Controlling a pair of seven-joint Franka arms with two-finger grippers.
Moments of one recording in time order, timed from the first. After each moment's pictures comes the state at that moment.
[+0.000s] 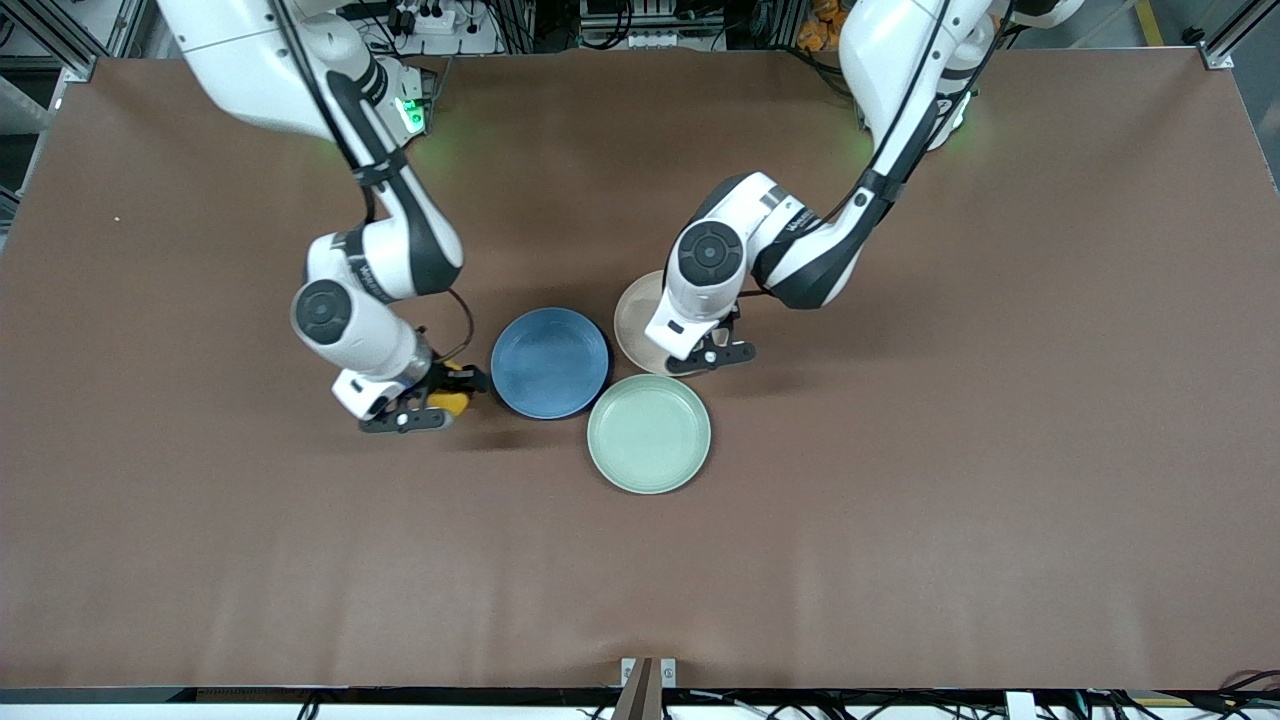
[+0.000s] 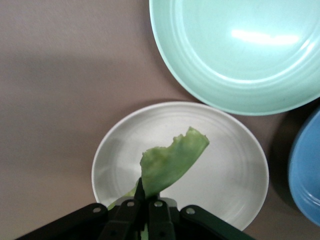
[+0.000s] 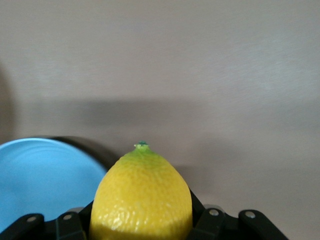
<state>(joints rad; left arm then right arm) -0.58 0.61 -0.21 -1.66 0.01 2.13 -0.93 0.45 0.45 -0.06 -1.98 0.21 2.45 0.21</state>
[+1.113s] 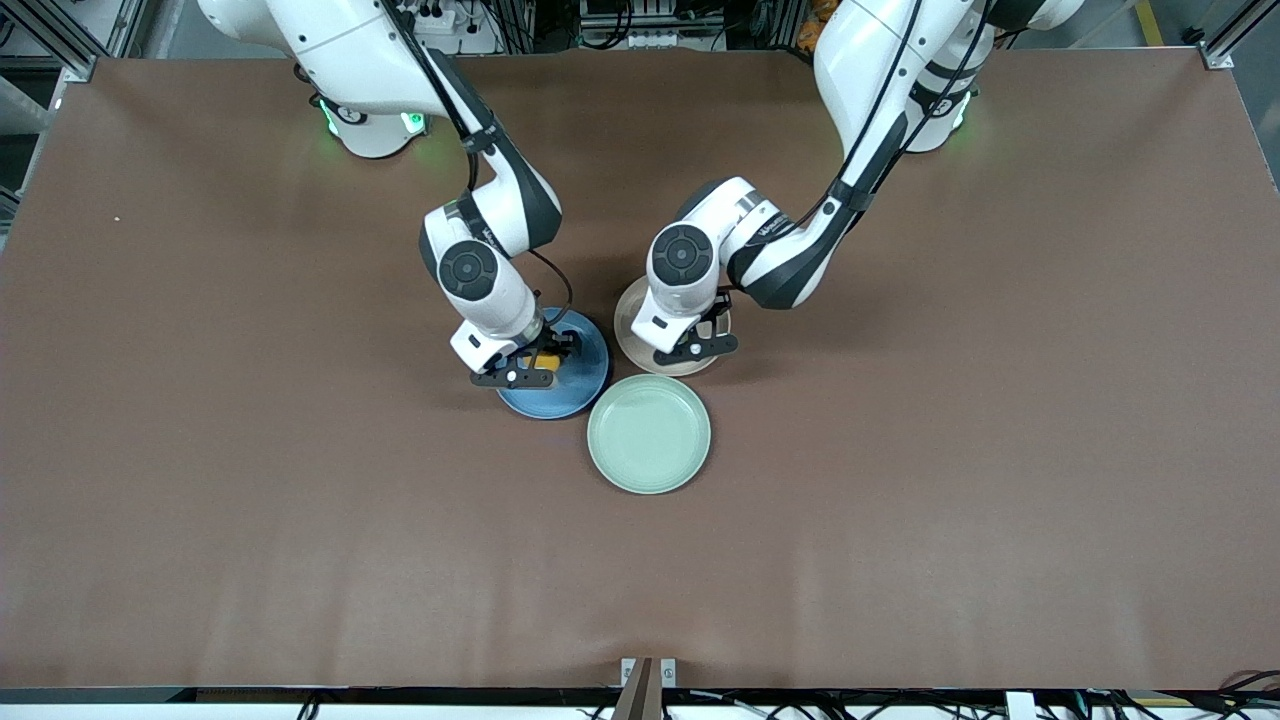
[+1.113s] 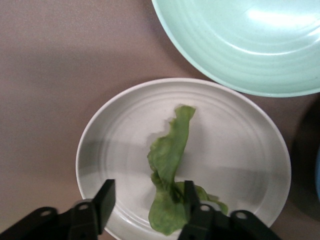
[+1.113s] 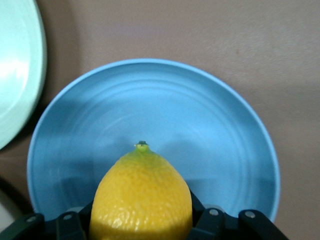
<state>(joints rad) -0.61 0.65 -0.21 -1.66 0.03 2.13 -0.98 0.66 0.55 -0.06 -1.97 0.21 2.53 0.48</state>
